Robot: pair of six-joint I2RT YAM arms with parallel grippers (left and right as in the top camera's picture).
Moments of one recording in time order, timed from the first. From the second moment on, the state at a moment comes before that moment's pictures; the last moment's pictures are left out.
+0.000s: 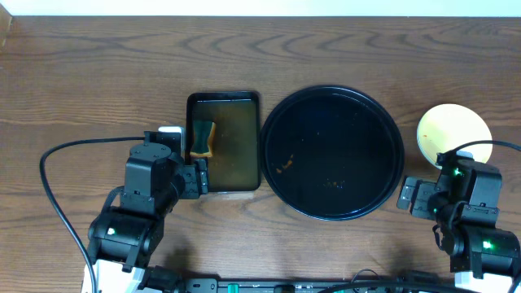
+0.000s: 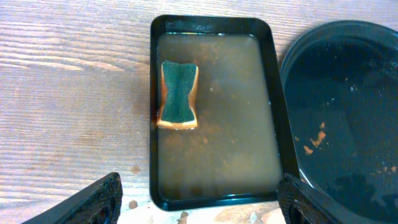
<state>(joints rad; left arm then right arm) -0.22 0.82 0.79 -0.76 -0.01 -0.22 -0.12 0.76 0.75 -0.95 0.05 0.09</state>
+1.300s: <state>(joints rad) -0.22 0.82 0.79 -0.77 -0.01 -0.22 -0.12 0.01 0.01 -0.01 0.00 -0.04</state>
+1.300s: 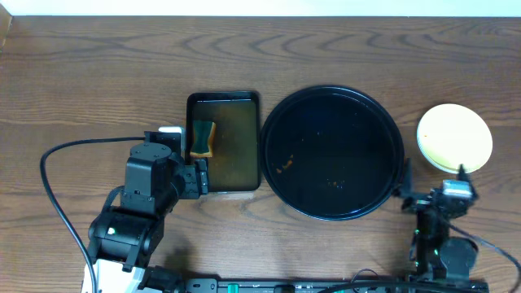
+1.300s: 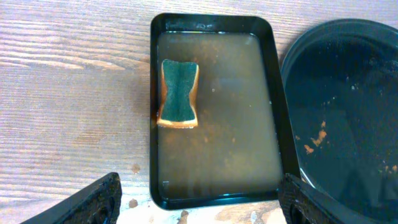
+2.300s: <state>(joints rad) -0.22 0.82 0.79 -0.77 -0.01 -0.22 -0.12 0.01 0.01 -0.07 -0.05 -0.04</state>
